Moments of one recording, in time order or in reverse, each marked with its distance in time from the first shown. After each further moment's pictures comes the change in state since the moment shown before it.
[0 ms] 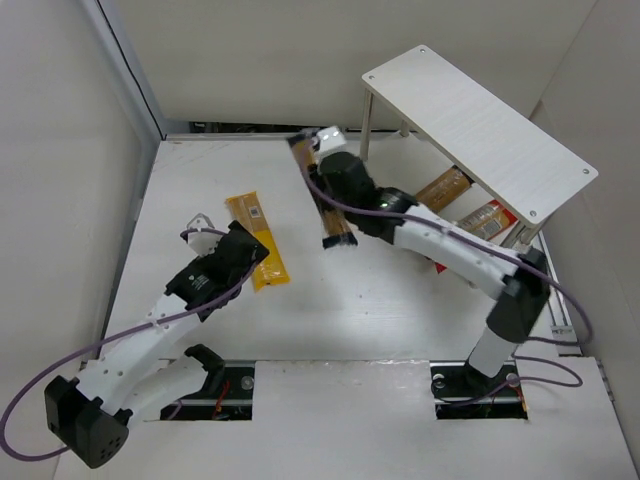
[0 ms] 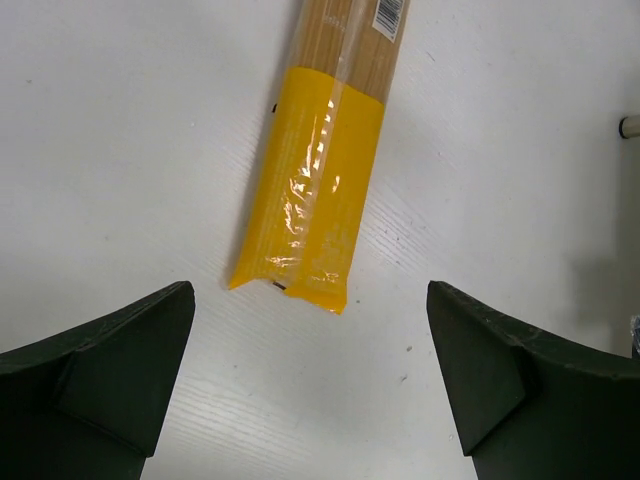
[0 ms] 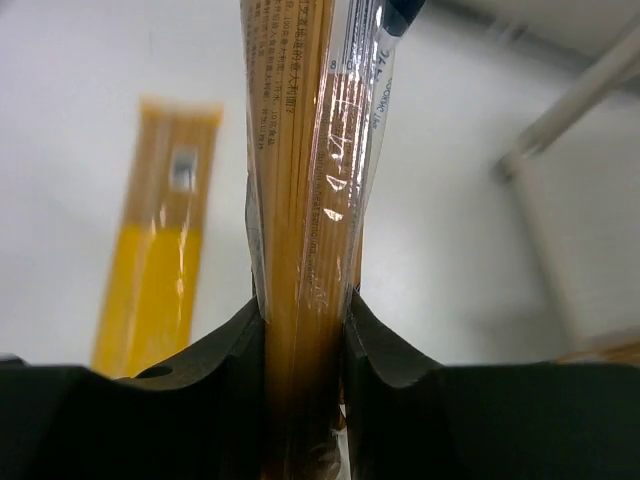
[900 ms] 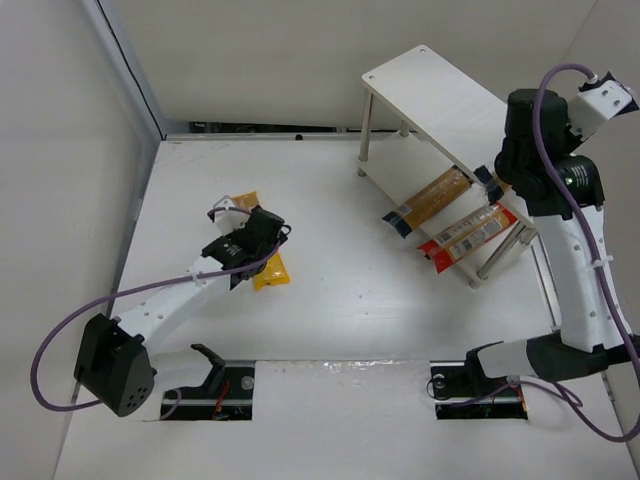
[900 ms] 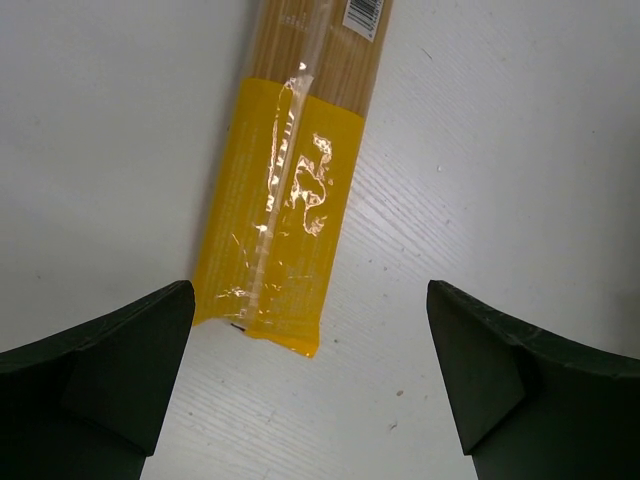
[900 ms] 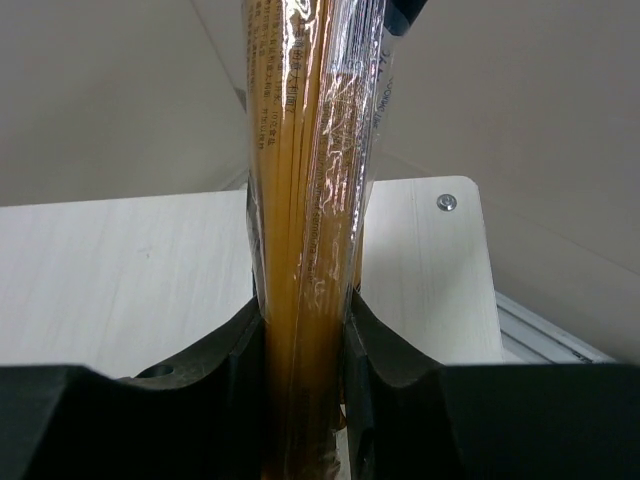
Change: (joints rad) left arm 0.000 0.330 0.102 0.133 -0.012 0.026; right arm -0.580 -0.413 0.327 -0.600 0.750 0.410
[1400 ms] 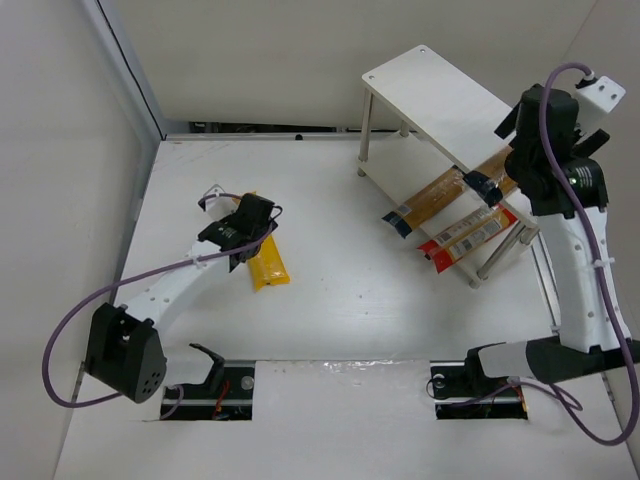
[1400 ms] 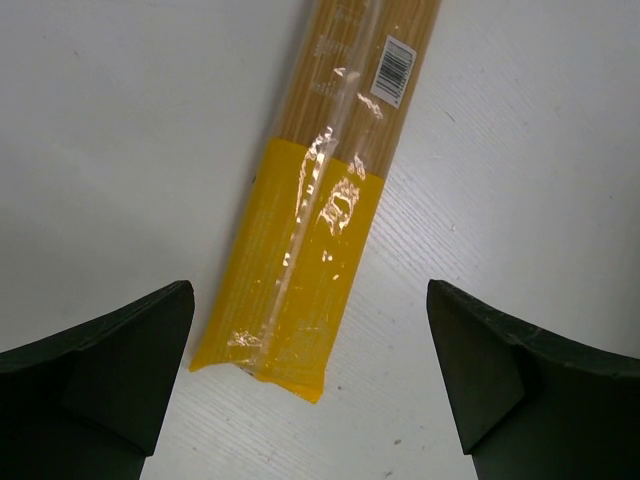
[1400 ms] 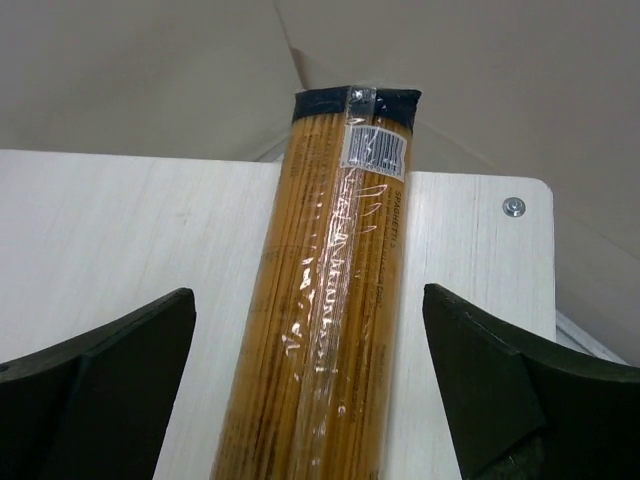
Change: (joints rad) left arm 0.107 0.077 0.086 -0.022 0.008 0.034; right arm -0.104 0.013 -0.039 0.048 -0.251 -0.059
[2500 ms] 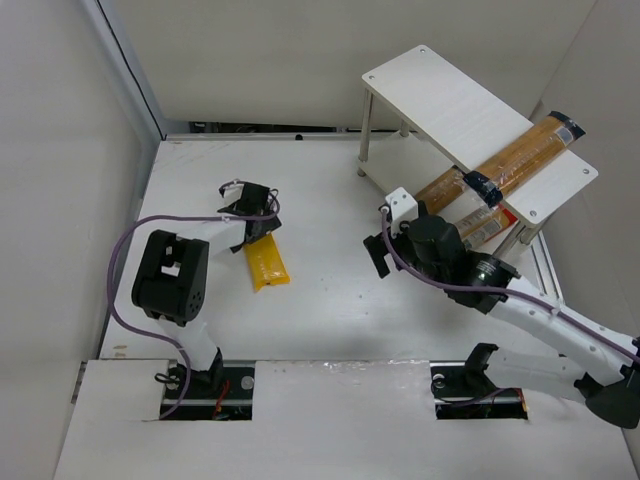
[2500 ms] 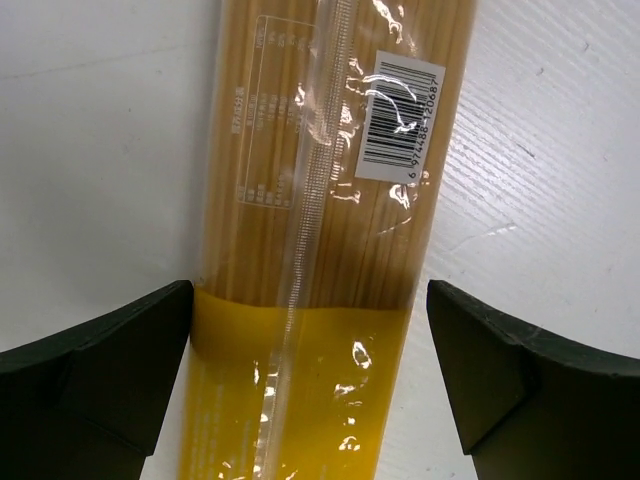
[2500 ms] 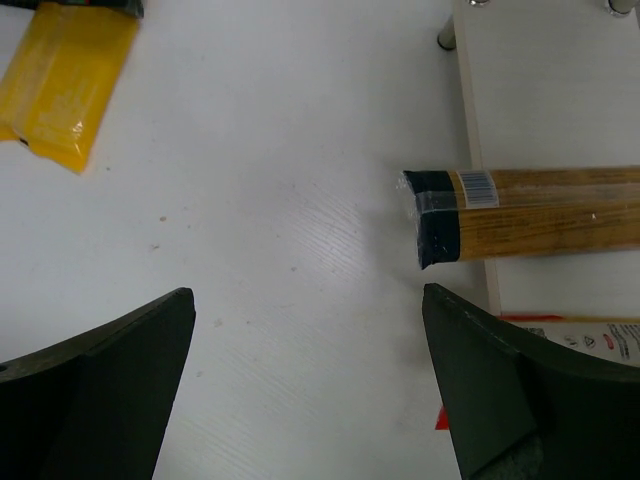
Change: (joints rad) left arm 0.198 0.465 0.061 0.363 0.239 0.343; right arm 0.689 -0.344 -0.910 0.472 -0.529 -0.533
